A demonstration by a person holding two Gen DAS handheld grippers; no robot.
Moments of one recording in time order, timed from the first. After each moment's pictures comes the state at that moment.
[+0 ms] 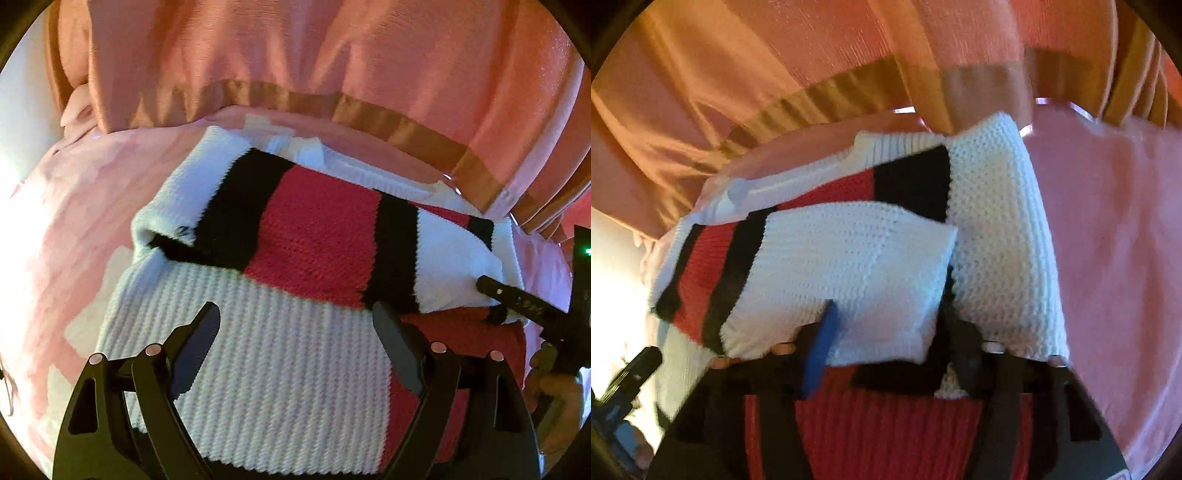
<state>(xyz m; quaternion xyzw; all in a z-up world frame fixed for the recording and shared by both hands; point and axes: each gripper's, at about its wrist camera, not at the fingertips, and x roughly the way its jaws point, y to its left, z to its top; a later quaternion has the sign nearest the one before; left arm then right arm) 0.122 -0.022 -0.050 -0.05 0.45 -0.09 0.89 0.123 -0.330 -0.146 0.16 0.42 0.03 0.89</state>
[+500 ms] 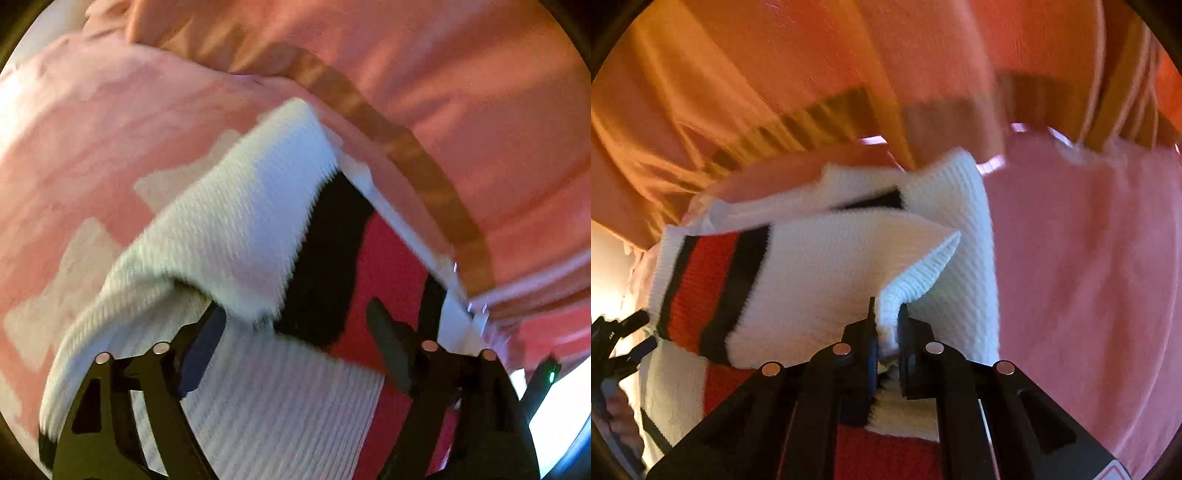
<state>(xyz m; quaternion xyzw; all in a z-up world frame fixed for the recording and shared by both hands) 0.193 0.054 -0.086 -0.27 0.48 -0.08 0.83 0.119 -0.358 -0.120 0.15 0.39 0.00 0.91</state>
